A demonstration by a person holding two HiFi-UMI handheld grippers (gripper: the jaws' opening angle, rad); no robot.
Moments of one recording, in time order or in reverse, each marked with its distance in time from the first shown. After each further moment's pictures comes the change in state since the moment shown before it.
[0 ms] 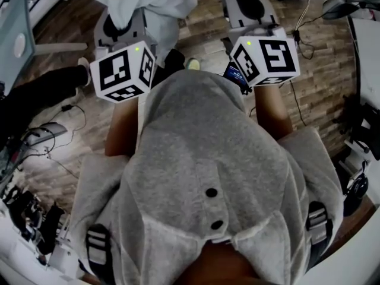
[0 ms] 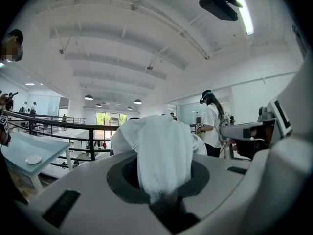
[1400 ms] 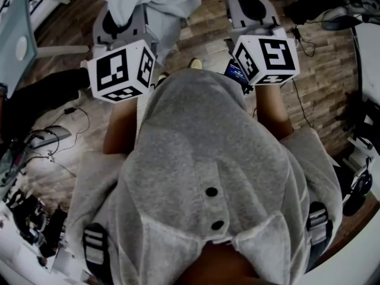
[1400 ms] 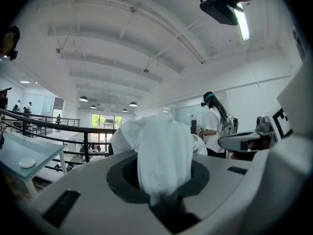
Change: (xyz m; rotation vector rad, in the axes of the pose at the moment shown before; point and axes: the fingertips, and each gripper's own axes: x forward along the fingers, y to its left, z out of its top) left arm -0.007 0.001 0.020 0.008 -0.033 -0.065; right arm -0.007 0.006 -0.008 -0.031 0.045 -0.053
